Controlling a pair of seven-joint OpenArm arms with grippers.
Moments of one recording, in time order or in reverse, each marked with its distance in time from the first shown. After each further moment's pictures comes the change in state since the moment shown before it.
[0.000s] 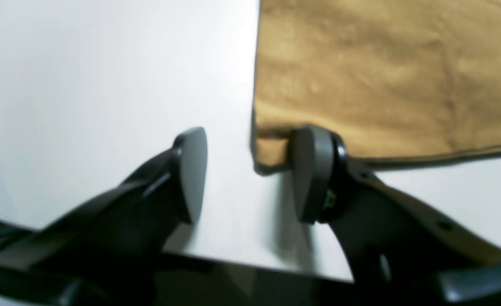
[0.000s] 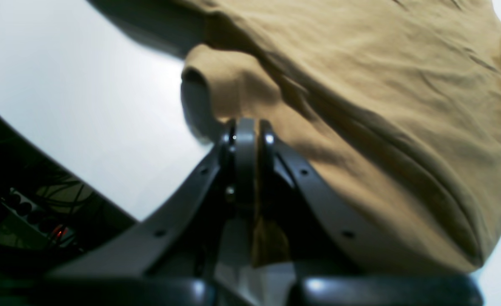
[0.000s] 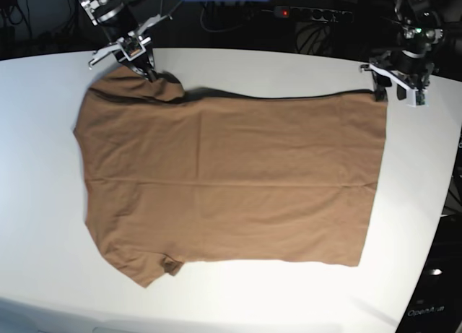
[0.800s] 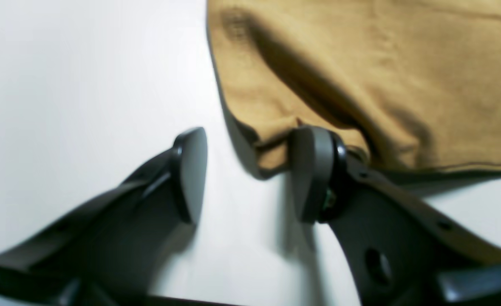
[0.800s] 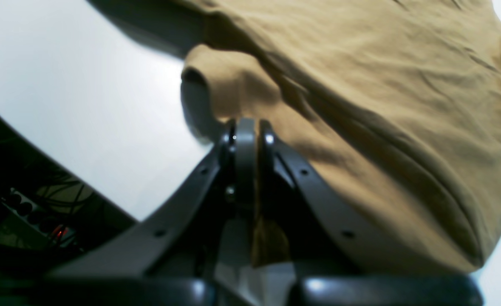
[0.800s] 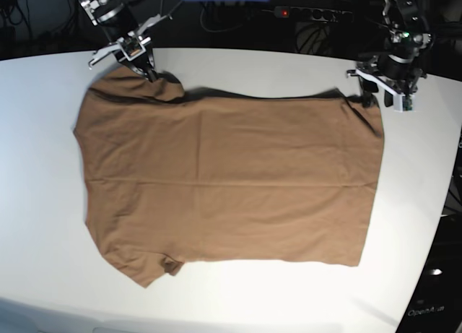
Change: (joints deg) left arm -0.6 1.8 4.1 0.2 0.3 0.6 -1.4; right arm 0.0 0.0 0.0 0.0 0.0 0.0 0.0
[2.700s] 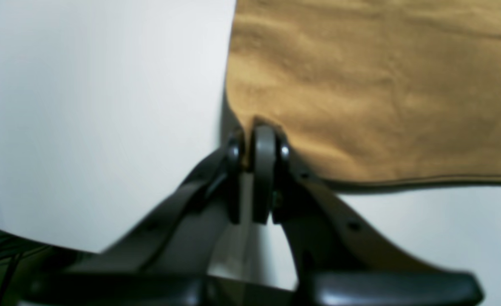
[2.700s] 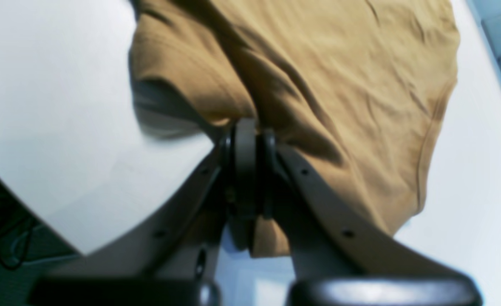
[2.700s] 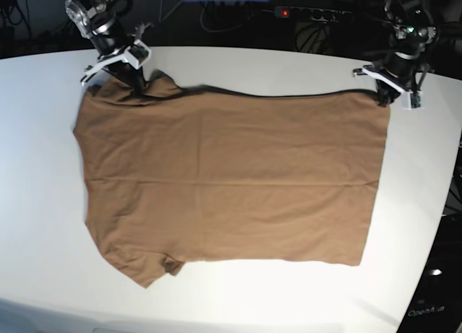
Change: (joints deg) left arm 0.6 3.2 -5.4 5.4 0.7 -0.6 3.1; right arm 0.2 1.7 0.6 10.4 -18.1 -1.3 -12.6
